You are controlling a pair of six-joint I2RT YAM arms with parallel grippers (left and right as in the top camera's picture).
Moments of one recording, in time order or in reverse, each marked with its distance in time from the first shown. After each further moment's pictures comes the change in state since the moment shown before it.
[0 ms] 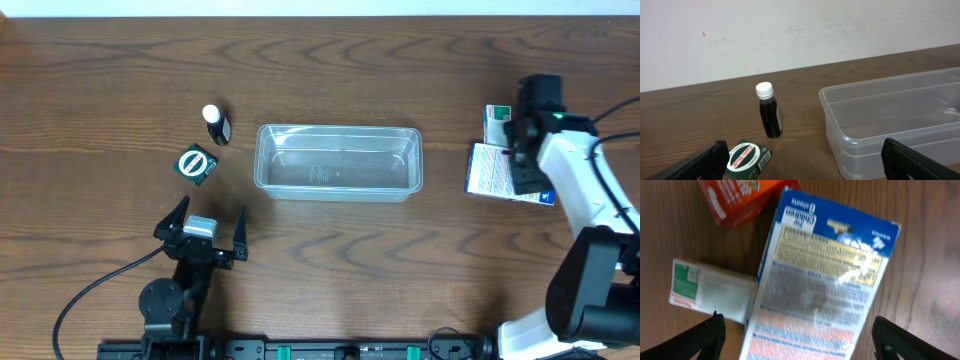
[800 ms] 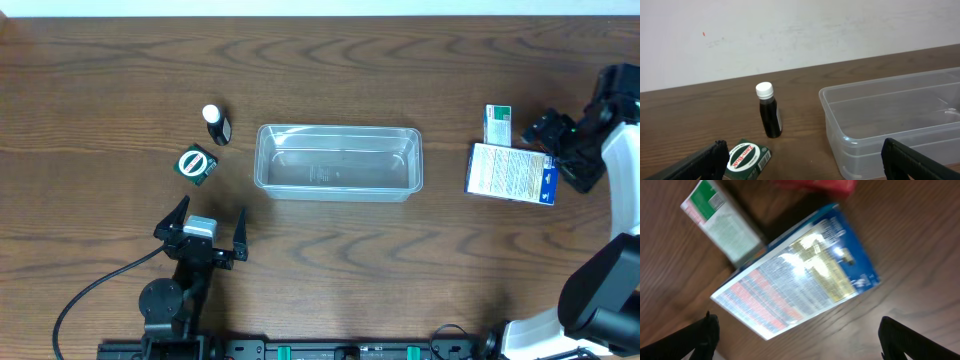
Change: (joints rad) left arm 0.000 0.000 0.000 0.000 0.000 0.000; right arm -0.233 0.000 0.193 -0.237 -0.357 -0.883
